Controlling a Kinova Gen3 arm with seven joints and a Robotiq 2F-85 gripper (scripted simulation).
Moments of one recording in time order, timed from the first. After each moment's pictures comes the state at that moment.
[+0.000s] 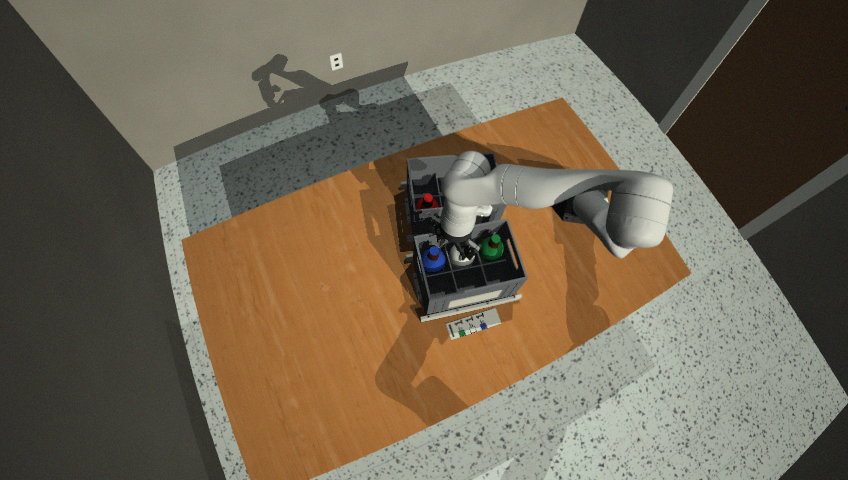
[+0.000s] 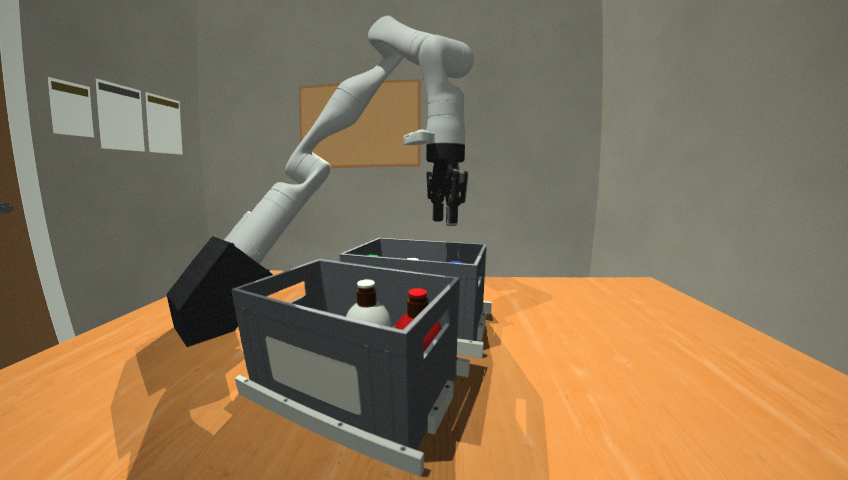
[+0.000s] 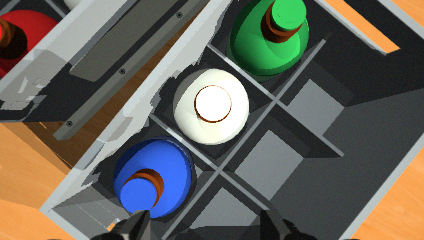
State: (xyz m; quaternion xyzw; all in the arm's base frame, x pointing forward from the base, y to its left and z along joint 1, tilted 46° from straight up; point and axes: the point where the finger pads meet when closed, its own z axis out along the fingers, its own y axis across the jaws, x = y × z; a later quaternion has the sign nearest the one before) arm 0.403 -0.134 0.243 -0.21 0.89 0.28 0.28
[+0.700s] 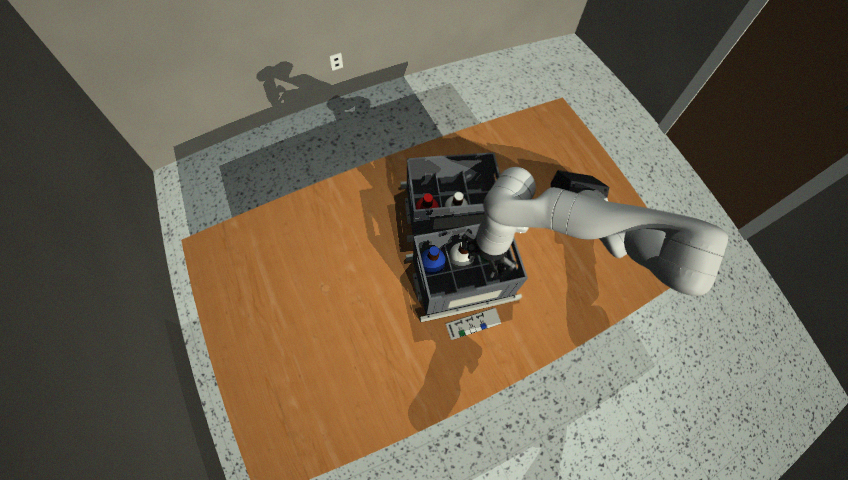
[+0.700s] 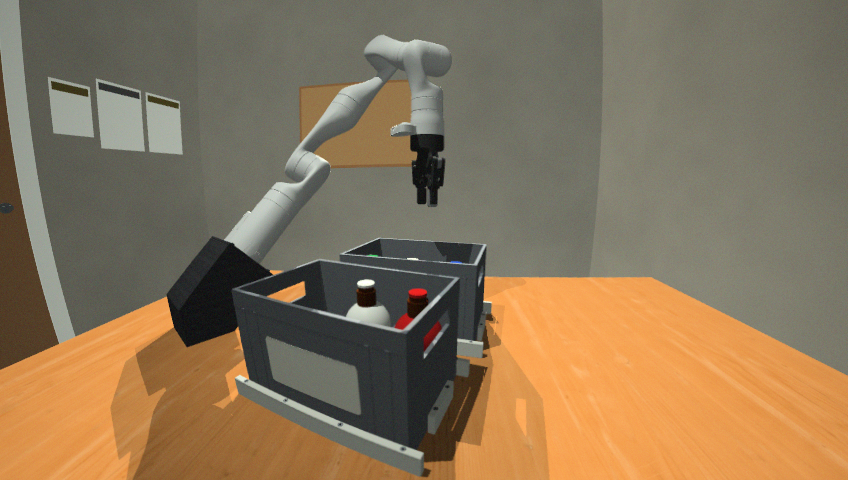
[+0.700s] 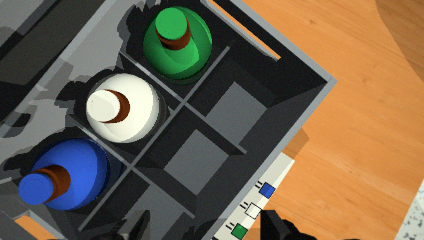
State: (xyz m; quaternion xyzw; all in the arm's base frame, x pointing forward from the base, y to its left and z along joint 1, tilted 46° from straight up) arm 0.343 -0.083 0.296 -0.21 0.89 0.28 0.28
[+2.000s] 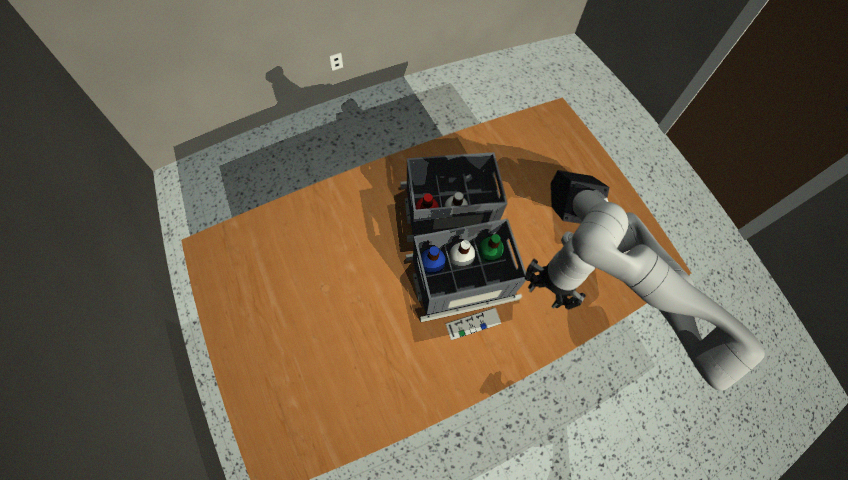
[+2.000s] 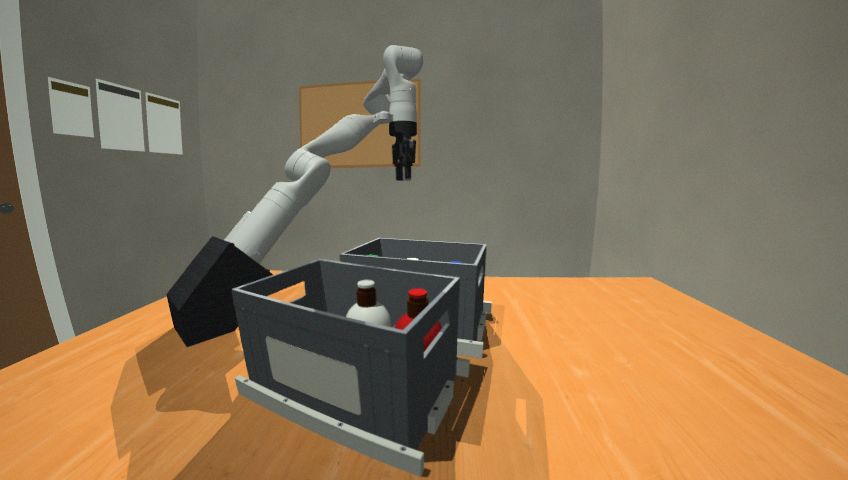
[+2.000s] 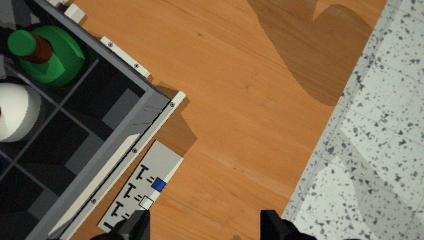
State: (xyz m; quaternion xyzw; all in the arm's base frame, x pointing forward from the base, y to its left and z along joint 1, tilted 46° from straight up) arm 0.235 0.003 0.392 -0.21 0.89 0.28 0.28
